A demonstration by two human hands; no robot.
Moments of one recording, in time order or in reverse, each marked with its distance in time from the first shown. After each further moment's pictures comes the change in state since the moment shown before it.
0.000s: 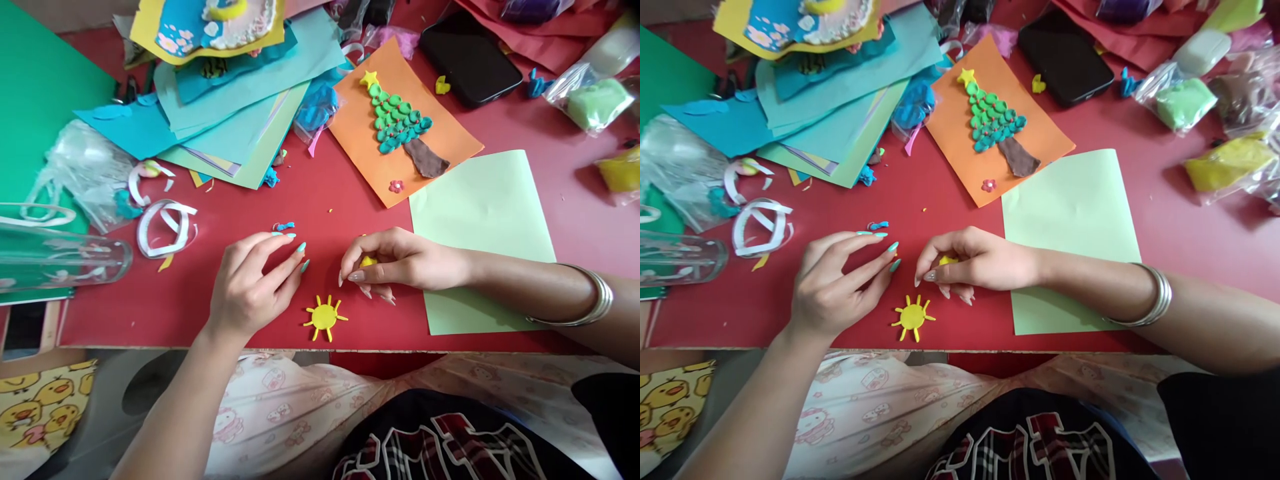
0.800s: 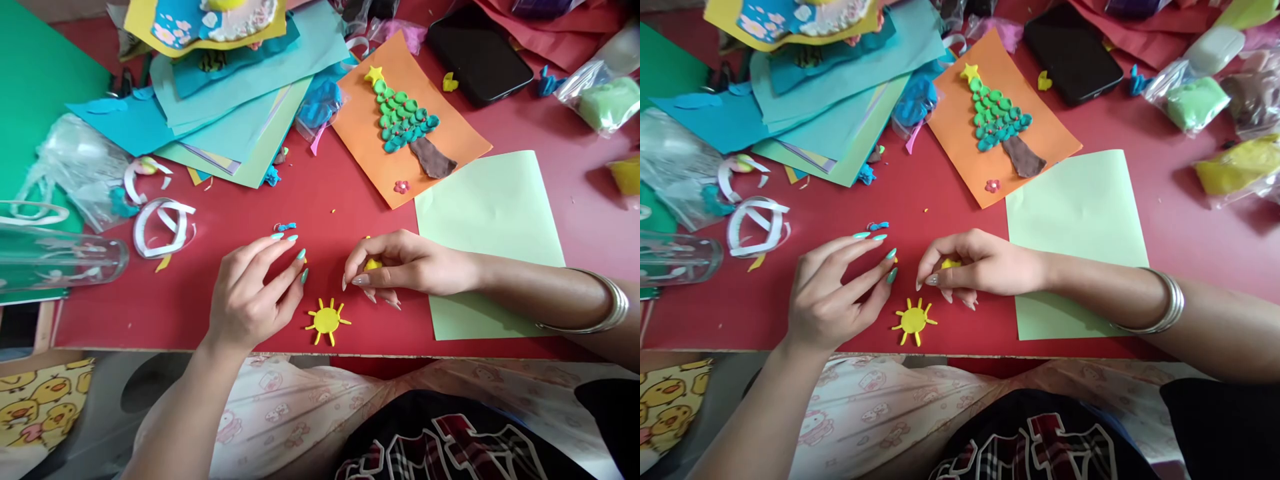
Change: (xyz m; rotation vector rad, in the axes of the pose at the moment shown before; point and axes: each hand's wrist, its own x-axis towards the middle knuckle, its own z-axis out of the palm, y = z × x) left_hand -0.002 0.007 -0.006 0.002 -0.029 -0.015; right_hand 0.000 0.001 -0.001 -0.007 0.003 0.007
